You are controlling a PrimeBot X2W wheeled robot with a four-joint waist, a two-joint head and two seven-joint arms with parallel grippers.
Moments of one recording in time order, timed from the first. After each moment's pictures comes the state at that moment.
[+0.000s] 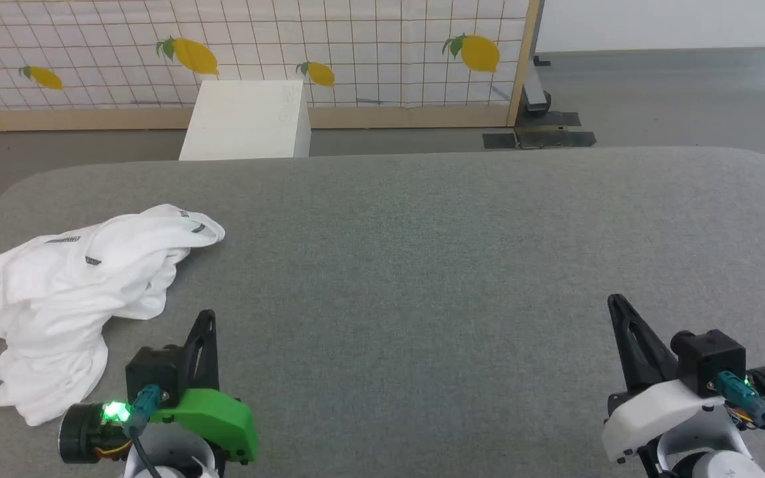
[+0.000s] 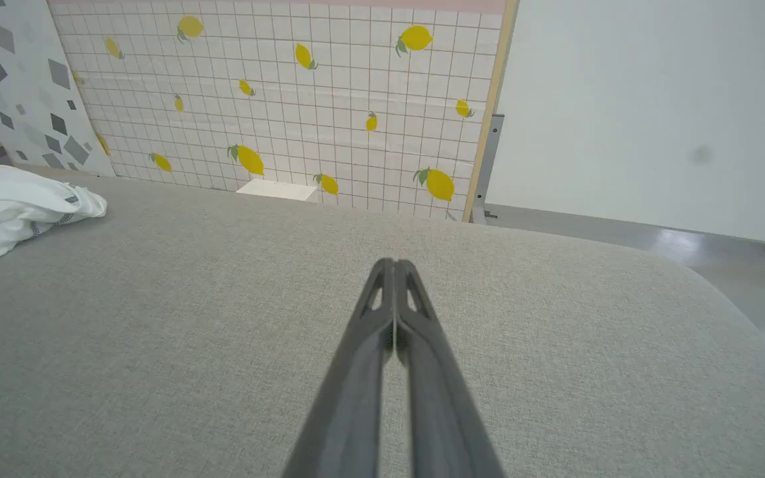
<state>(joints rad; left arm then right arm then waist) 0.02 0.06 0.00 0.00 -0.01 0.00 0.00 0.02 -0.05 0.00 0.00 0.01 0.13 0.00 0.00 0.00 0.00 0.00</state>
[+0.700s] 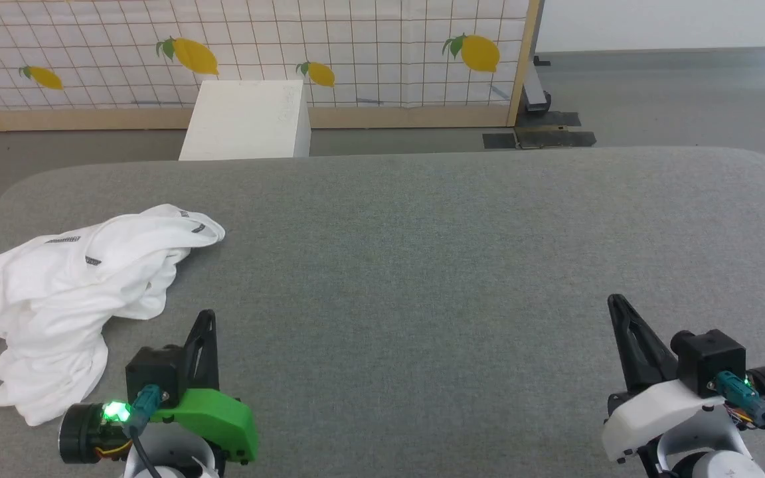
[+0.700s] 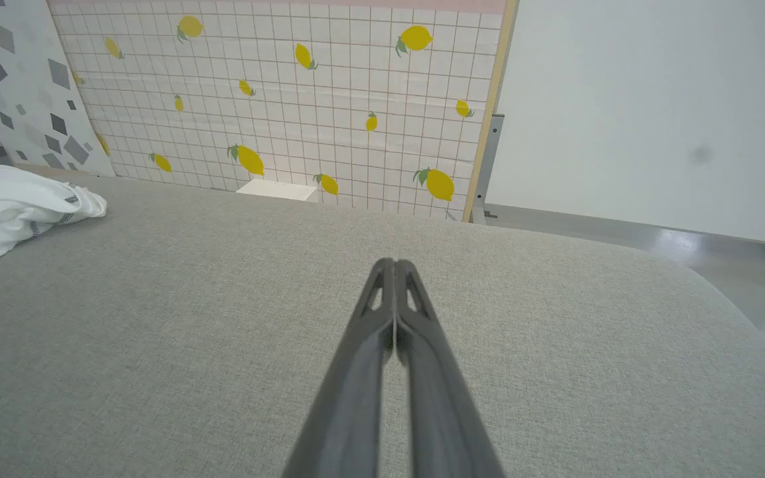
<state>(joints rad) 0.02 0.06 0.00 0.00 -0.01 0.00 0.00 0.02 -0.05 0.00 0.00 0.01 0.13 0.00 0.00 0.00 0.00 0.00</state>
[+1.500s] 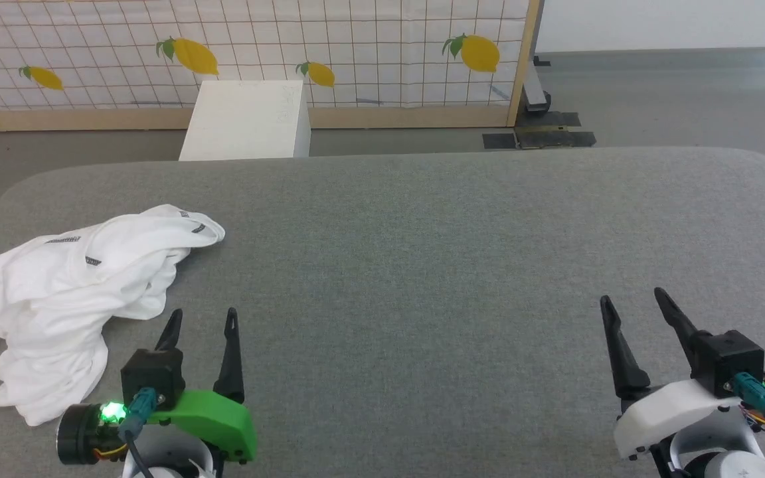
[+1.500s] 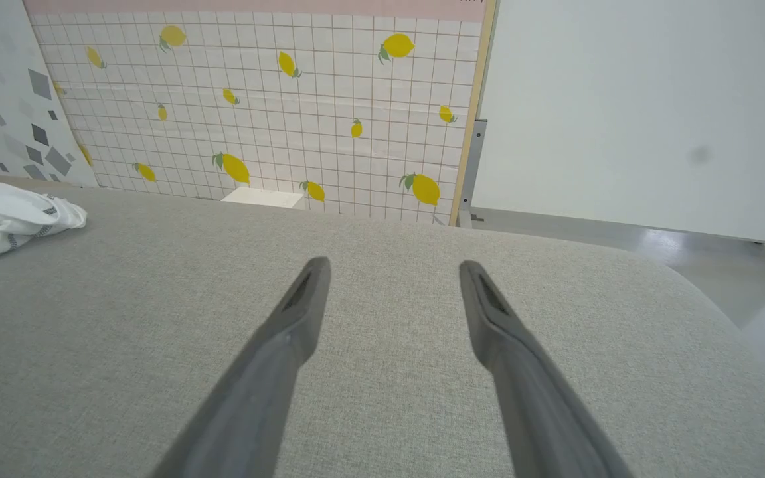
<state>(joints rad) 0.02 0.06 0.00 -0.01 -0.02 0.00 -0.02 0.02 -0.05 -0.04 0.00 0.01 0.13 -0.02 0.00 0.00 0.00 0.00</state>
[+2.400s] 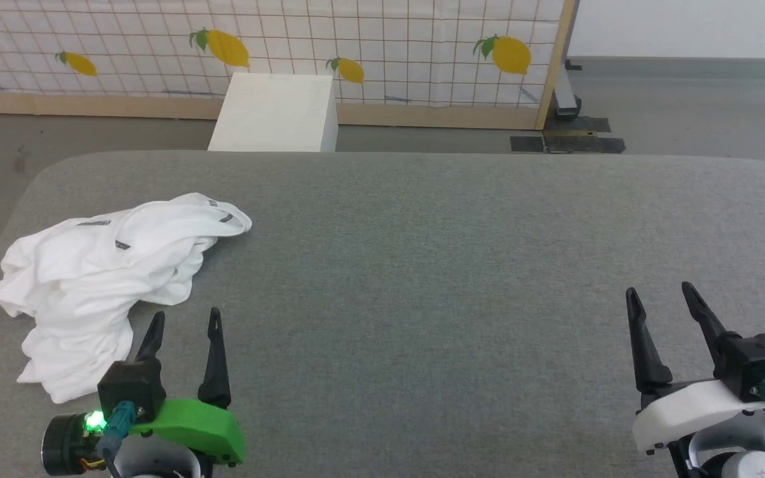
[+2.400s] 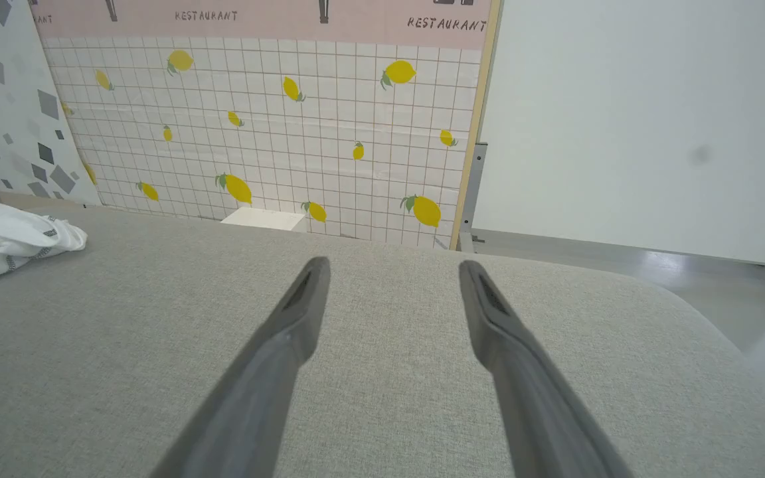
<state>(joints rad) 0.04 0.06 0.03 -0.02 -0.05 0.00 -0.07 0.02 -0.05 -0.09 0.00 0.01 0.13 -0.07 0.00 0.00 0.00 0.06</state>
